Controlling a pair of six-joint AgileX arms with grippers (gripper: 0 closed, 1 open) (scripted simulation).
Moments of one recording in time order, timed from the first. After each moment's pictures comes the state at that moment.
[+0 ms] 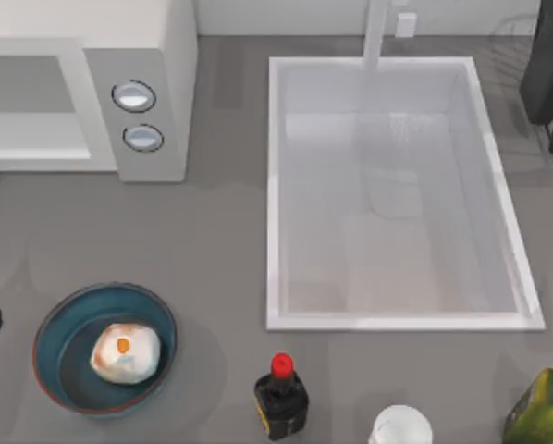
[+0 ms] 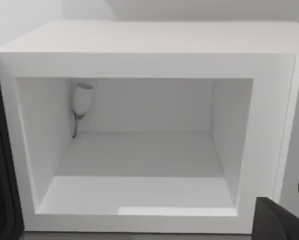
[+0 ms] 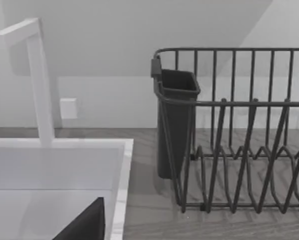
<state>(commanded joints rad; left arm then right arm) 0.10 0.22 0.01 0.20 0.10 0.00 0.00 0.00 0.00 0.00 0.00 0.00</state>
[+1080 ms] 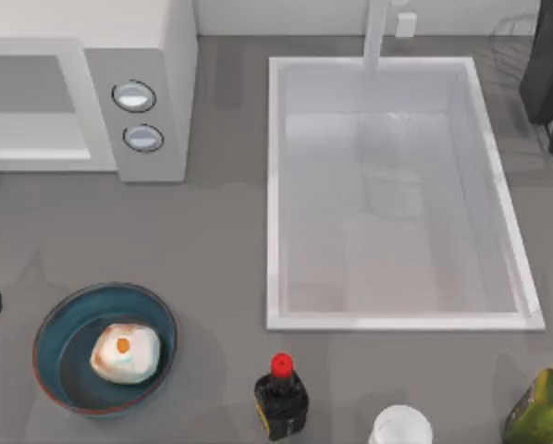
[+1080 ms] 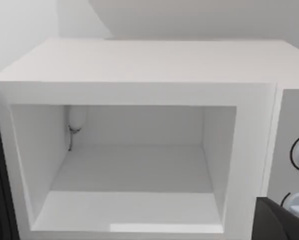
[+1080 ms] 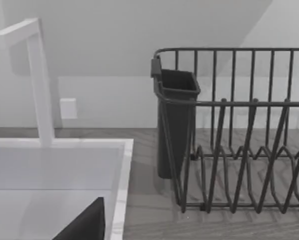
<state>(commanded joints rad) -0.05 0.19 0.14 0.04 -0.05 0.00 0.00 0.00 0.00 0.00 0.00 0.00</state>
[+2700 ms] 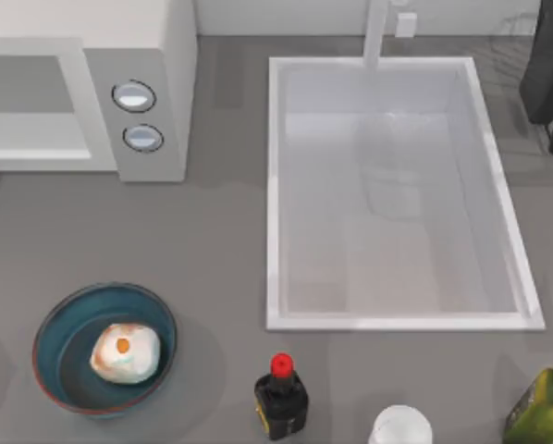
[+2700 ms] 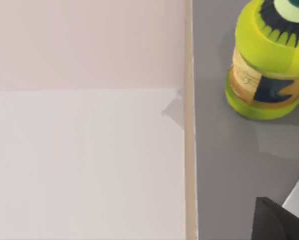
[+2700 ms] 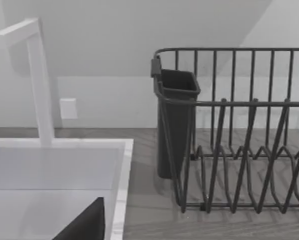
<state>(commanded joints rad) 1.01 1.63 1.29 -0.69 0.61 0.87 0.00 0.00 0.00 0.00 0.00 0.00</state>
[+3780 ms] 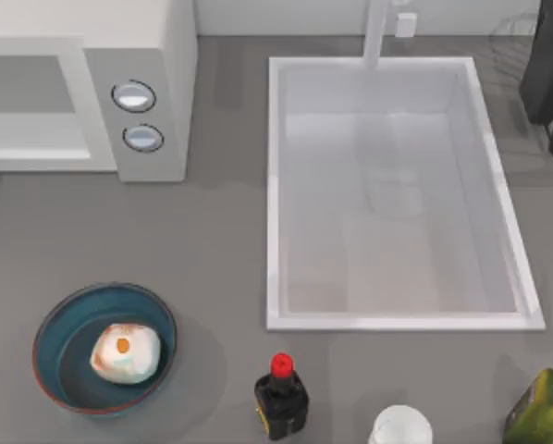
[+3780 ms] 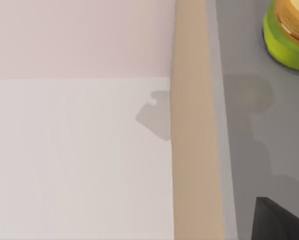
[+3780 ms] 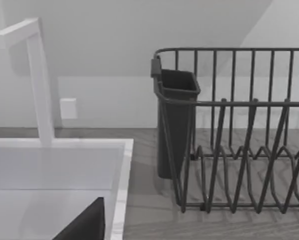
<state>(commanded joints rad) 1.05 1.86 1.19 -0.45 0.67 0.93 0.00 0.00 0.00 0.00 0.00 0.00</state>
